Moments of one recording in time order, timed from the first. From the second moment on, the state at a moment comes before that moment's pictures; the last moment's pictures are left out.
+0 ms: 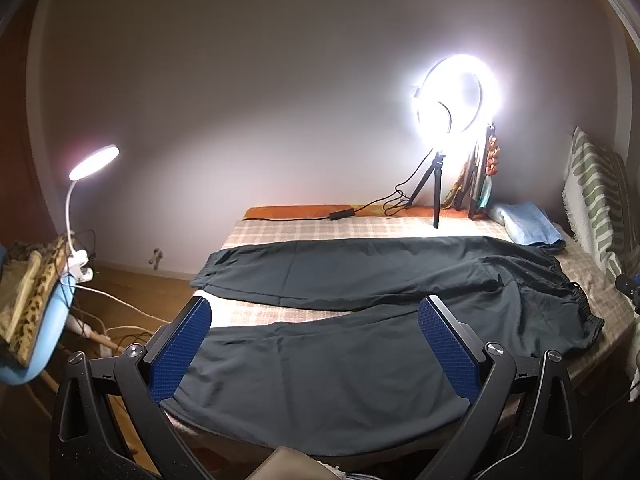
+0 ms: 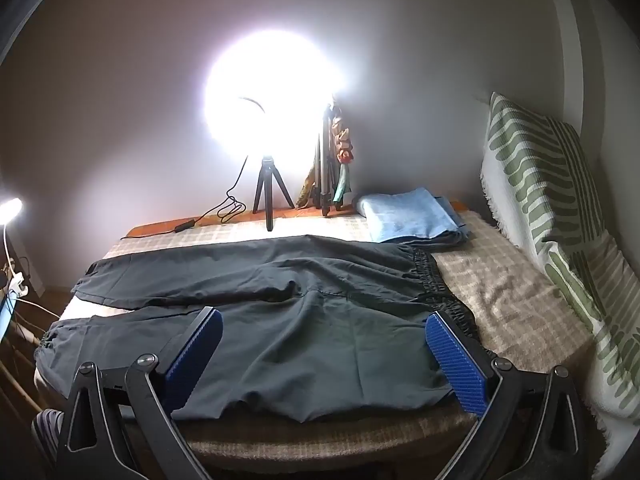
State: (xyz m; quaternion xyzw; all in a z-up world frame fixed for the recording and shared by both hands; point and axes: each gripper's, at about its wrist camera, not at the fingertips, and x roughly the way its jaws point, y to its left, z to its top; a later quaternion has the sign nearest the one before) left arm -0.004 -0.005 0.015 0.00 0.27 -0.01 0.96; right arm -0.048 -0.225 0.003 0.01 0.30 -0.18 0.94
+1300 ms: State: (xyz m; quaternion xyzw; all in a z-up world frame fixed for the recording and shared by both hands) left arm -0.008 -0.015 0.015 0.01 0.26 -0.02 0.97; right arm -0.044 -0.225 0.000 0.02 0.30 -0.17 0.94
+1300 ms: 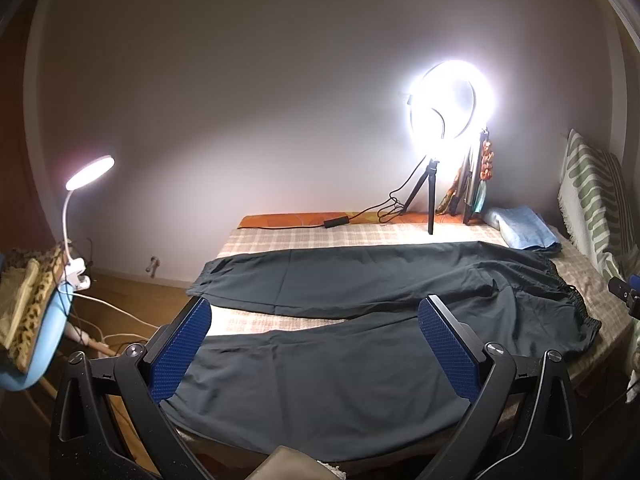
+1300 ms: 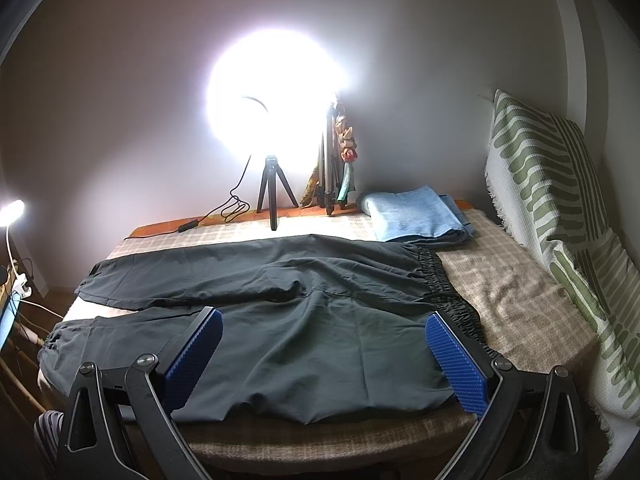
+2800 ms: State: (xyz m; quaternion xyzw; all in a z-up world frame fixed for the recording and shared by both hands) left arm 0.051 0.010 -0.022 0.05 0.31 -0.01 0.95; right arm 0.026 -0.228 -0.016 -0.05 0.31 -0.12 0.94
